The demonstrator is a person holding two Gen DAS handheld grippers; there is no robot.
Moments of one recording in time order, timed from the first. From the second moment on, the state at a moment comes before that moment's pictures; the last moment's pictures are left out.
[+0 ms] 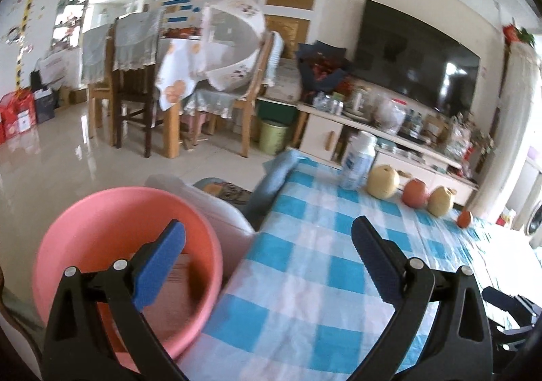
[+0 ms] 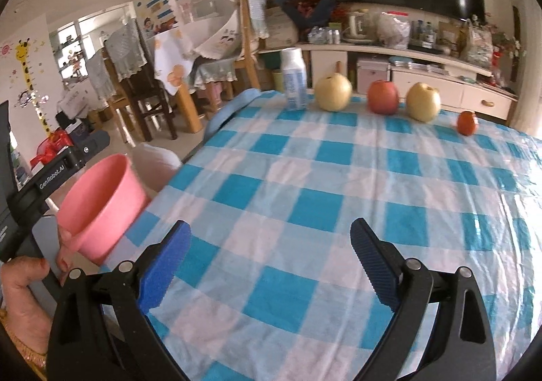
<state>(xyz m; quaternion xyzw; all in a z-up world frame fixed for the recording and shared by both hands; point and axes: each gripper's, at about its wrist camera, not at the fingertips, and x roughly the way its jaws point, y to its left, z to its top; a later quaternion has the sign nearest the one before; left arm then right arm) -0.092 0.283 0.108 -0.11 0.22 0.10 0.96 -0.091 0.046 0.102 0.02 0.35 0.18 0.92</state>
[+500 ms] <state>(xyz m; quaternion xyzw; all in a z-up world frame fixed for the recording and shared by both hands) -0.073 0.200 0.100 -0.11 0.25 0.03 0.96 -0.089 -0.015 0.092 0.03 0.33 0.12 0.94</state>
